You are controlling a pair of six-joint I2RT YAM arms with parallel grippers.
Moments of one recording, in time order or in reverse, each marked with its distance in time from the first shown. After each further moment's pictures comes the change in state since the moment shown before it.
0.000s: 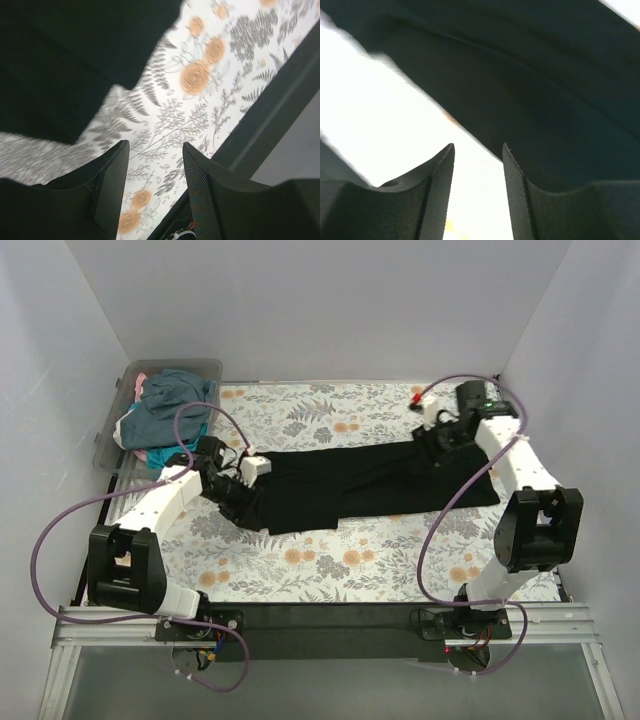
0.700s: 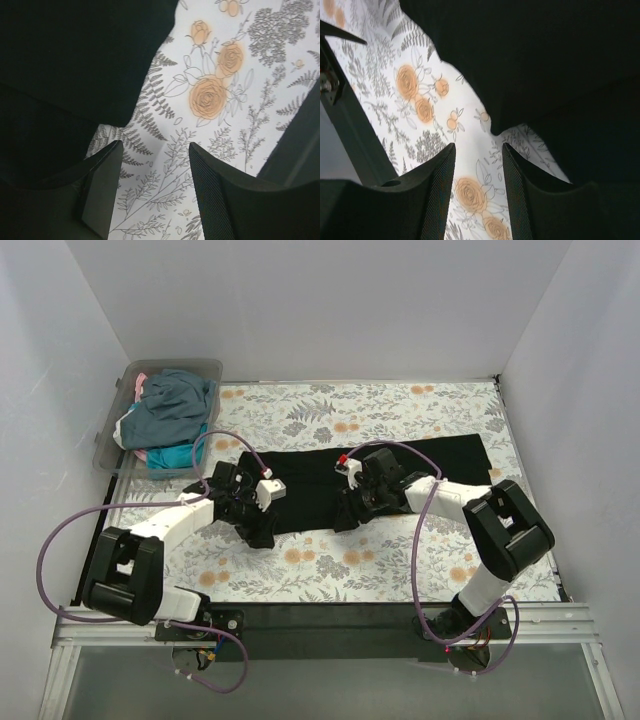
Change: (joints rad) left arm -0.155 -0.062 -0.325 0.395 0.014 0.015; right arm 0.620 -0.014 -0.612 0.865 -0.084 0.714
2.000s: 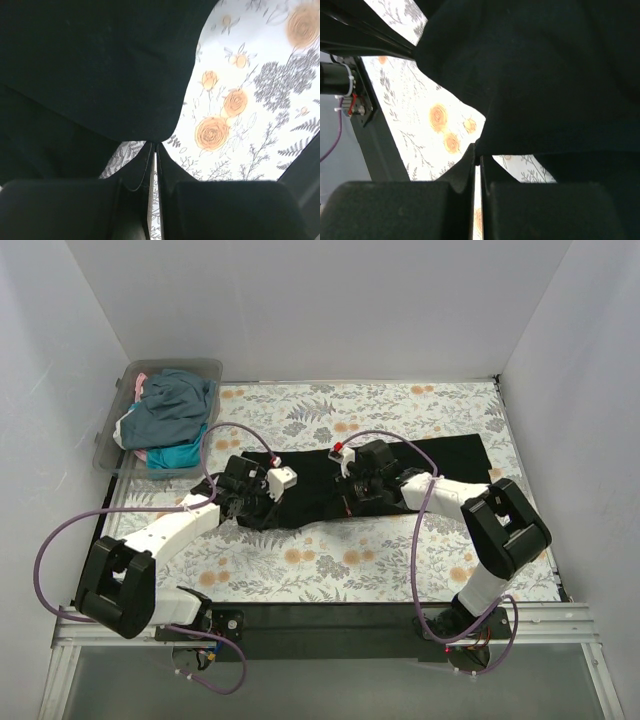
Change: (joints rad) left arm -0.152 -0.050 0.045 0.101 -0.224 -0.204; right arm 0.021 0.029 0.045 0.154 -0.020 0.119
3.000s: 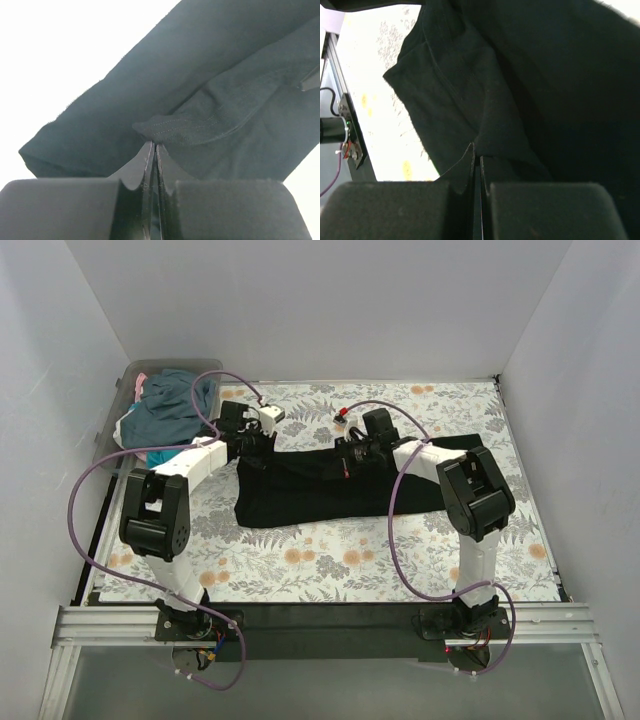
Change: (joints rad) left arm 0.208 0.457 0.476 0.127 0.014 -0.031; right arm -0.155 0.302 0.347 -0.004 -0.101 -0.002
